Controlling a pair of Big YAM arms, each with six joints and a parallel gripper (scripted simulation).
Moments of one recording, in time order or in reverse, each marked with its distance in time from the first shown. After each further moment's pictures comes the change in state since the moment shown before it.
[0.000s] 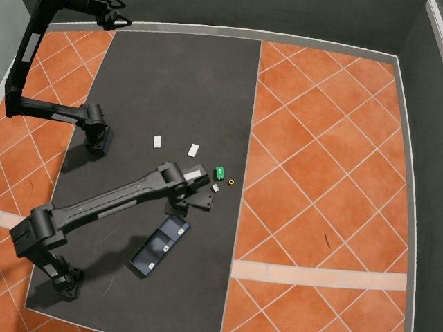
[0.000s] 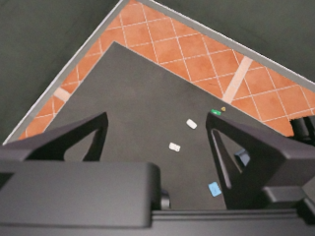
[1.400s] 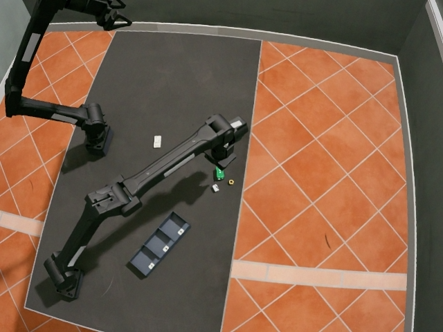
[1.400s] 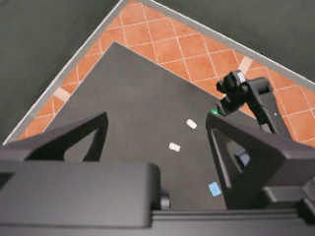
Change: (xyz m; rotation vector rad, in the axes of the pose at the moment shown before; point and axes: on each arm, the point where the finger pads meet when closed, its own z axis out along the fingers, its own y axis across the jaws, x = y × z) left arm 0.000 0.000 0.000 0.000 0.000 0.000; right arm -0.083 0.219 0.075 0.035 0.017 -1.047
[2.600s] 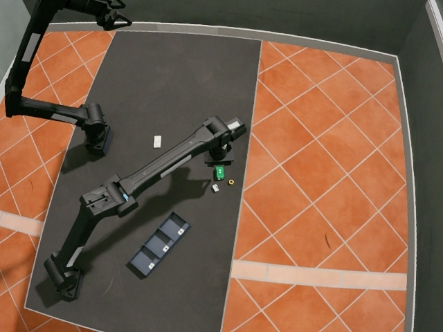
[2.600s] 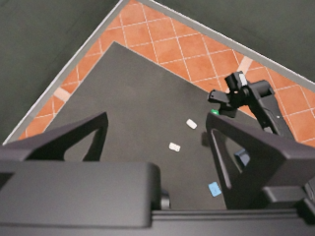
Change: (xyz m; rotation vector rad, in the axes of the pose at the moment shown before) left arm 0.000 0.000 0.000 0.000 0.000 0.000; right arm -0.005 0.003 0.002 0.017 -0.067 -0.794
